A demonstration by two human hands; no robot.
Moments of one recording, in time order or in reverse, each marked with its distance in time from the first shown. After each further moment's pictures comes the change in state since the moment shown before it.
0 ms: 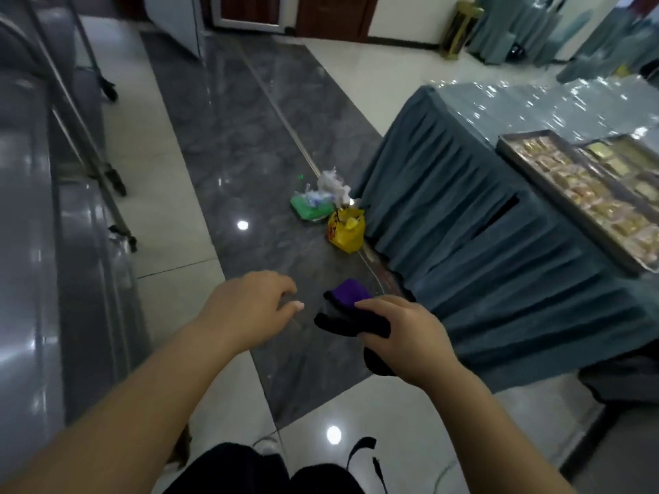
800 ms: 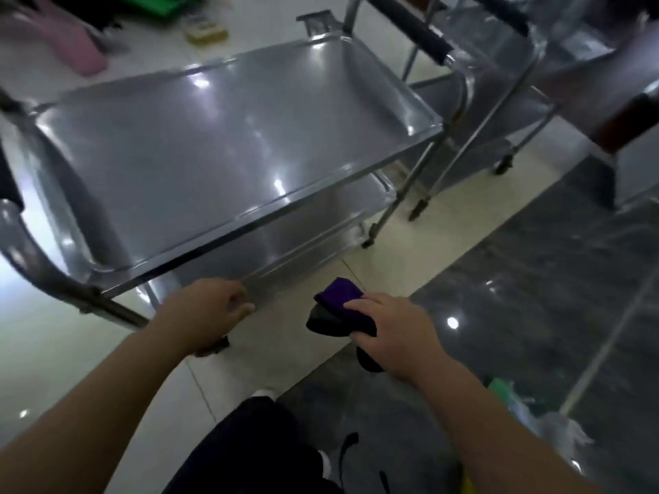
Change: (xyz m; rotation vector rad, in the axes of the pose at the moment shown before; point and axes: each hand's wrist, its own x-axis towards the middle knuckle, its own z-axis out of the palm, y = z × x) left_hand 0.000 -0.064 0.026 -0.292 0.415 -1.454; right_hand 0.355 -0.151 0.026 -0.344 -0.491 -1.404
